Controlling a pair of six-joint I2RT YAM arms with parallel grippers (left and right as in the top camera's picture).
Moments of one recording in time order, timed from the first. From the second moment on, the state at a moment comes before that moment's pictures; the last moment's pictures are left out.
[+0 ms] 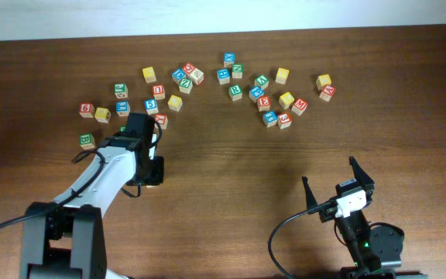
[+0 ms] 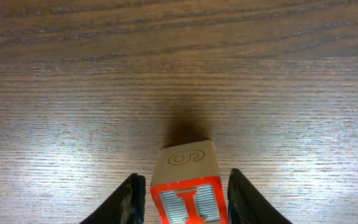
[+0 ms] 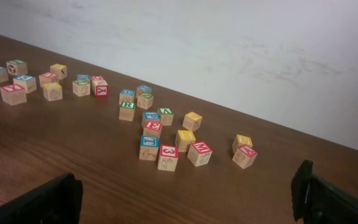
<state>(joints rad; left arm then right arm) -0.15 1.68 0.96 -0.74 -0.08 -0.12 0.01 0.01 0.01 -0.05 -0.26 -0.21</state>
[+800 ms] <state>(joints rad) -0.14 1.68 0.96 -0.72 -0.03 -0.12 0.01 0.01 0.01 -0.05 -0.26 -0.21</state>
